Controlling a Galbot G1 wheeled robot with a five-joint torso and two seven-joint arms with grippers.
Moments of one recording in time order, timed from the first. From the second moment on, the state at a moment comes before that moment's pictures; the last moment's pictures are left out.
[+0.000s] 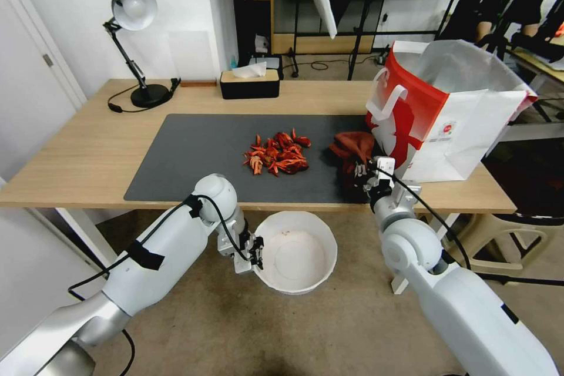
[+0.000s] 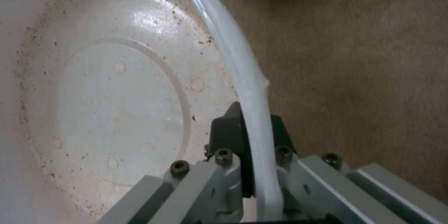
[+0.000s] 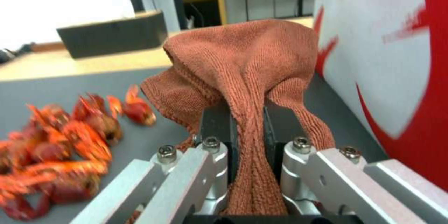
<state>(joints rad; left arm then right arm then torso) 0.59 -1.12 0.16 -1.48 0.64 -0.82 1.53 -0.97 0.99 0.14 1.91 0.74 -0.22 0.44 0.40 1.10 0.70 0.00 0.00</state>
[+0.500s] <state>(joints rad) 0.60 -1.09 0.14 -1.50 0.63 -0.82 1.53 -0.79 0.89 0.10 1.84 0.91 -0.14 0.22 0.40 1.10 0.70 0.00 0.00</state>
